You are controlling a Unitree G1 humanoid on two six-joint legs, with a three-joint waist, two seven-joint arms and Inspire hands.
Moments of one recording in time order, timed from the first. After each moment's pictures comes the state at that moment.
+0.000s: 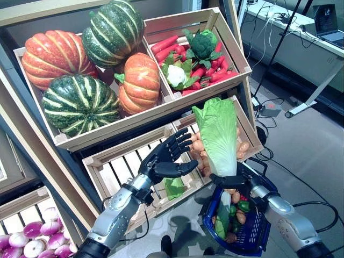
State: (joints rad) left arm 0.00 0.50 -0.32 -0.08 -0.76 -0.06 -0.20; right arm 0.07 -0.55 0.22 0.00 0.68 0.20 0.09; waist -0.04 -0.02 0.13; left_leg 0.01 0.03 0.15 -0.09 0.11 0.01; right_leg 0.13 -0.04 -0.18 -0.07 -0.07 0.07
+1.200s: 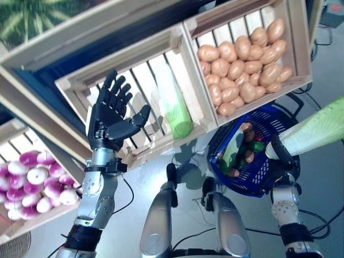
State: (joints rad) left arm -0.13 0.49 -0.07 -0.05 -0.70 -0.40 0.10; right arm -0.22 -0.32 -0.07 0.53 1.29 -0.30 -0.17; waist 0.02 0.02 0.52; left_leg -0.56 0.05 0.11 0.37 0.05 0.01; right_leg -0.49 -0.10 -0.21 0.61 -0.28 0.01
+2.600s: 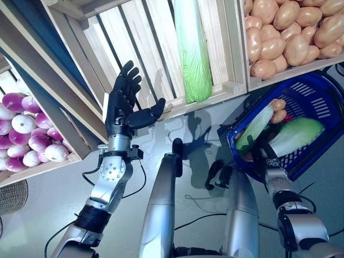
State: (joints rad) left arm -0.28 0.54 -0.24 0.01 -0.41 -0.31 0.31; right arm -0.56 -0.33 -0.08 1.00 1.58 -0.15 -0.38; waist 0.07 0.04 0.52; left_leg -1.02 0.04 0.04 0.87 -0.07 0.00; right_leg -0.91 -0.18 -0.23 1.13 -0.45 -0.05
